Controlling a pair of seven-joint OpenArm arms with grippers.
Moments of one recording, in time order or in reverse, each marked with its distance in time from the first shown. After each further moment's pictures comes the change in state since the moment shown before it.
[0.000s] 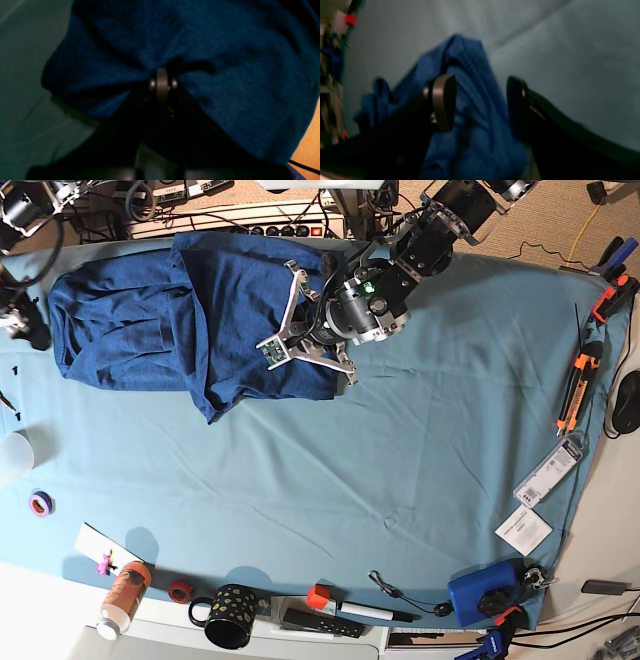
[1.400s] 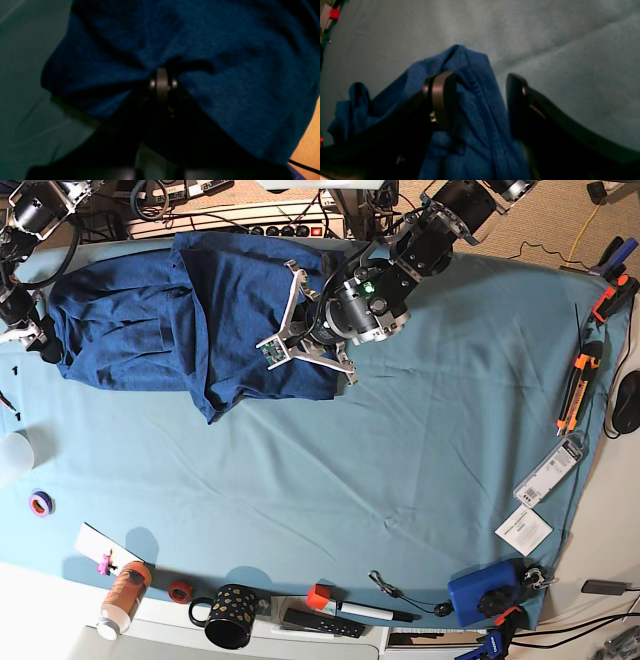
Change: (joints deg) left arm 0.0 0.0 0.0 0.0 0.0 0.0 0.0; right arm 0.3 -1.9 -5.0 0.5 -7.2 0.4 13.0
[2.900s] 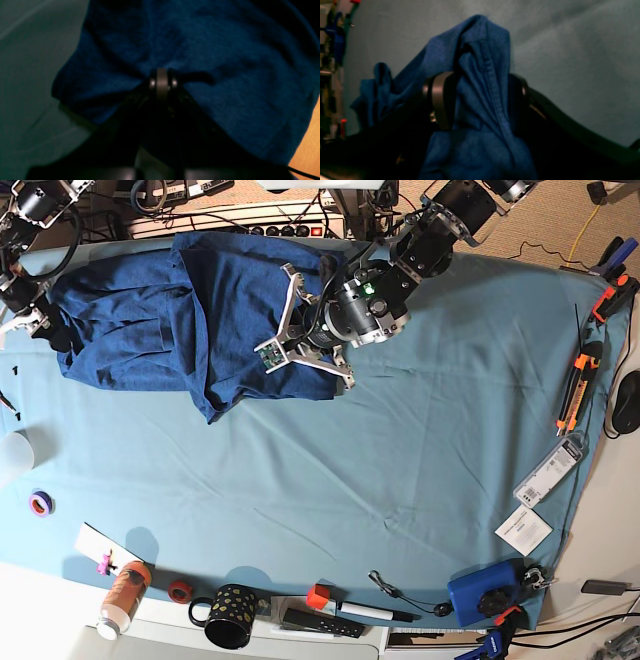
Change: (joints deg) left arm -0.3 0.0 0.0 0.0 0.0 0.0 -2.8; right arm -3.7 -0.9 0.1 0.3 10.7 0.4 -9.3
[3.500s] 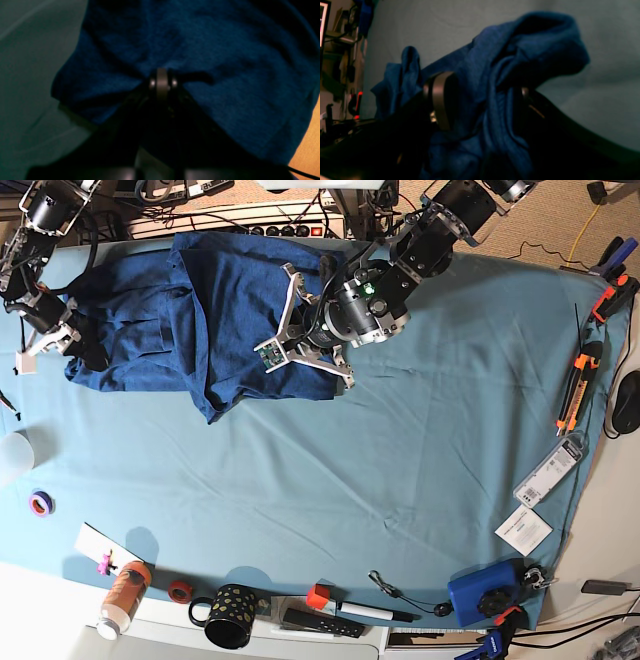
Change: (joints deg) left arm 0.0 0.0 0.0 0.0 0.0 0.0 0.0; right arm 1.5 -1.6 -15.8 0.5 4.9 1.1 4.4
